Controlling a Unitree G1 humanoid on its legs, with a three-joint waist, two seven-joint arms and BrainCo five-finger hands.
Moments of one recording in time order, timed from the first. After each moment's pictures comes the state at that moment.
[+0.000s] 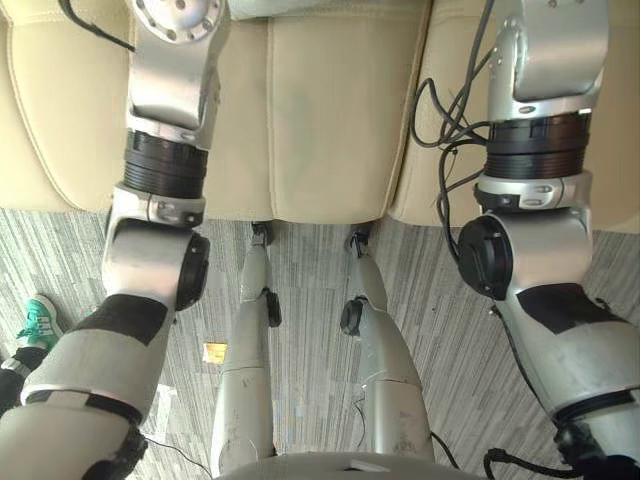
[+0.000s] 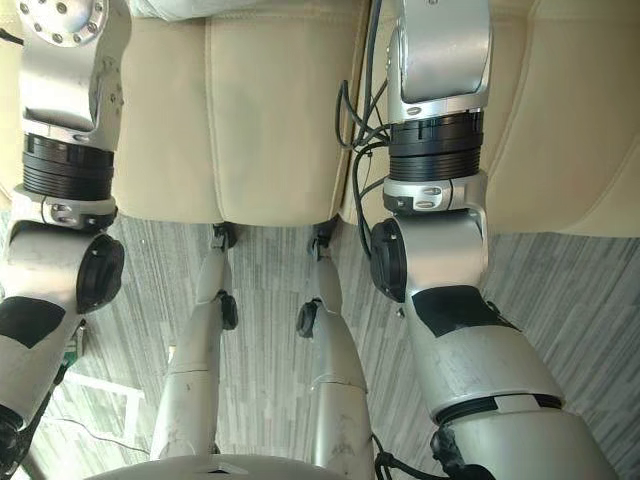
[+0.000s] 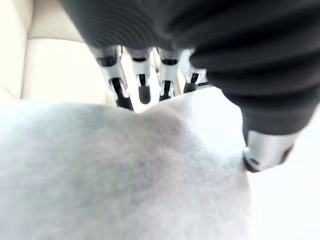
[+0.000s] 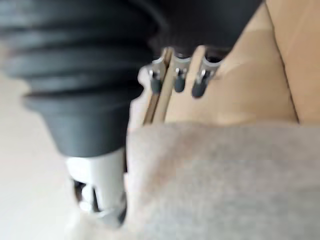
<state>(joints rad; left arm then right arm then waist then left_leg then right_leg) -1.41 0.29 -0.03 0.37 0.00 -0.12 0.59 -1.46 -0.32 -0.10 0.30 -0.14 -0.03 -0.79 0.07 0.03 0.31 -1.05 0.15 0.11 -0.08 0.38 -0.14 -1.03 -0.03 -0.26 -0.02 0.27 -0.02</state>
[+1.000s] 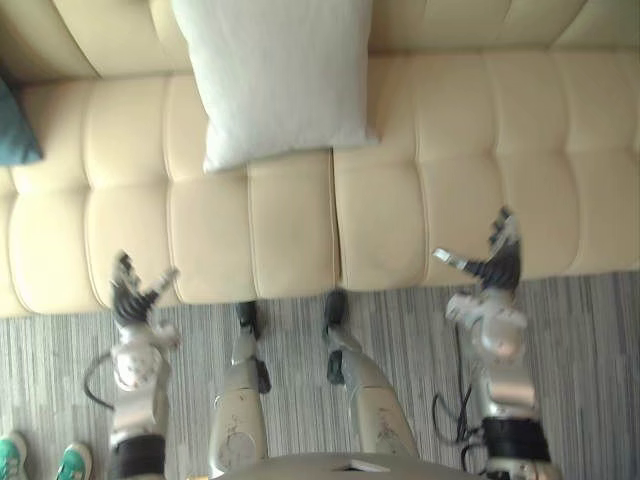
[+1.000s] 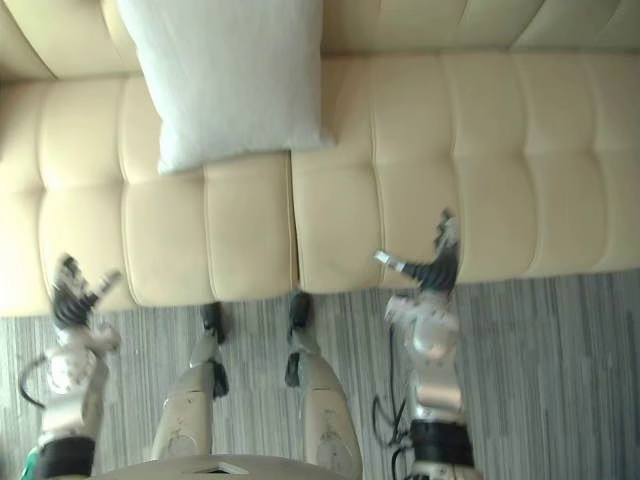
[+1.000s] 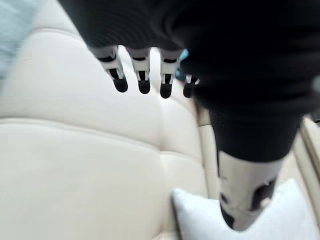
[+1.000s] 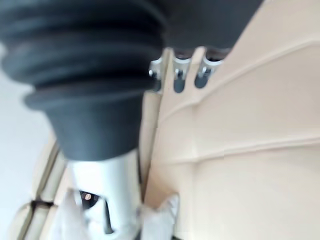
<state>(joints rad) 0.16 0.08 0.21 0.27 -0.15 -0.15 0.19 0.09 -0.14 -0.12 0.05 -0.01 -0.12 -0.24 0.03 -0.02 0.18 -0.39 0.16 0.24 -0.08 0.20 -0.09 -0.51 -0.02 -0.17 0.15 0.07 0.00</state>
